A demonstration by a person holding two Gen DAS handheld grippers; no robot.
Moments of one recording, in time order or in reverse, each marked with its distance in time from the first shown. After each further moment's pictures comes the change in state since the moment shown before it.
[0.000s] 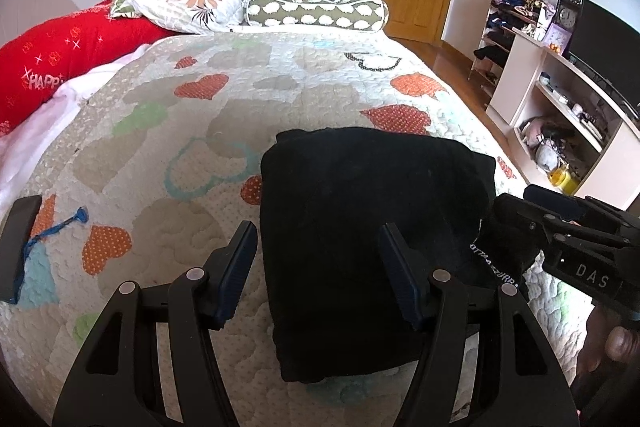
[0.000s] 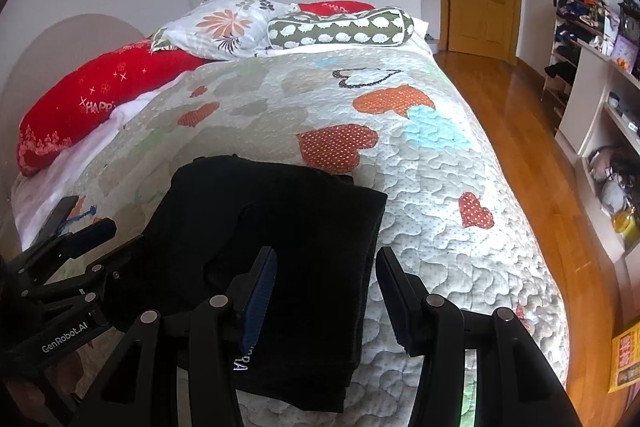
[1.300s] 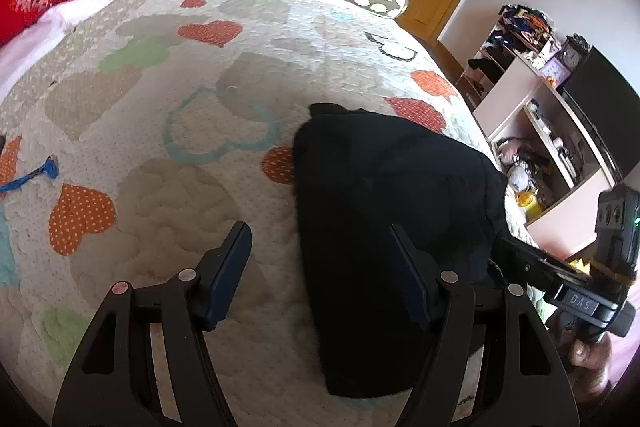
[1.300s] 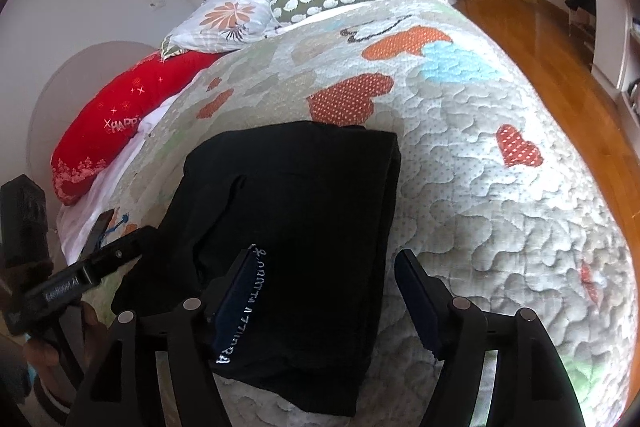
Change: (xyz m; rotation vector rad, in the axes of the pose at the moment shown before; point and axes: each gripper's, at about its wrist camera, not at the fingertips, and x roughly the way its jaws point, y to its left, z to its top) left arm 0.025 0.060 0.003 -0.193 0.117 -0.163; right arm 0.036 -0.031 -0.016 0.154 0.102 0.224
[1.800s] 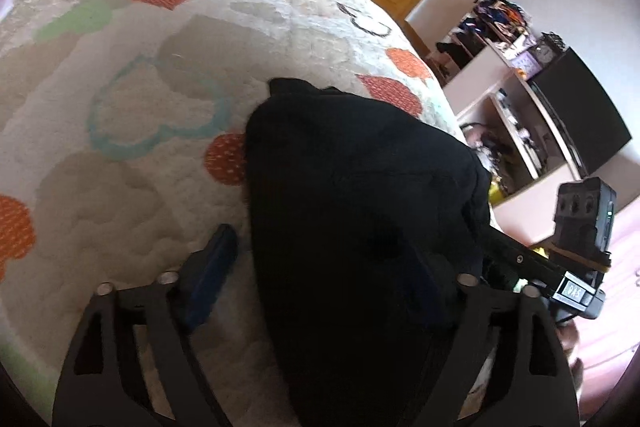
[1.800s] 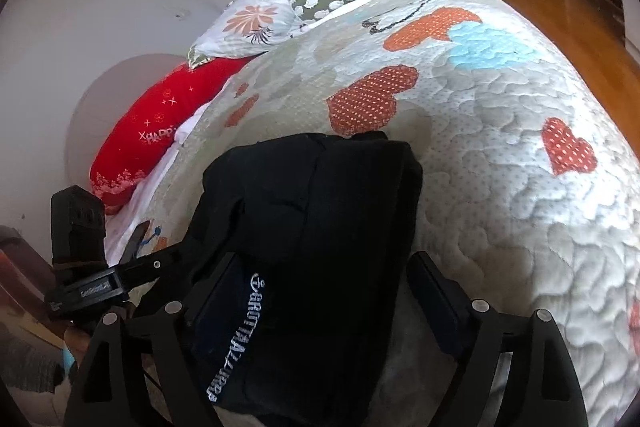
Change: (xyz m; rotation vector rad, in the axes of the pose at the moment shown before) left arm 0.042 -0.002 0.012 -0.017 0.124 -0.192; right arm 0.026 -0.023 0.016 0.044 0.003 0.203
